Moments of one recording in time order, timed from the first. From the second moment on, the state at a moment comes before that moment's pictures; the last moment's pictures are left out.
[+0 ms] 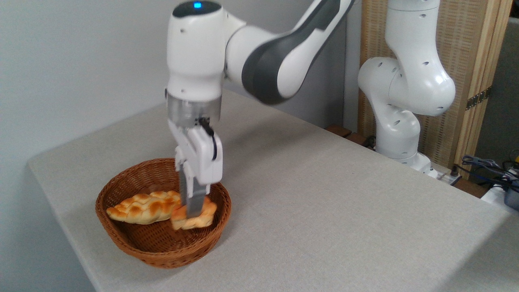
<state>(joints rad) -0.06 0.00 0.00 -2.04 -0.16 2.28 1.03</state>
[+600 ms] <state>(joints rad) -0.06 0.04 -0.01 -2.04 -0.19 2.31 1.03</state>
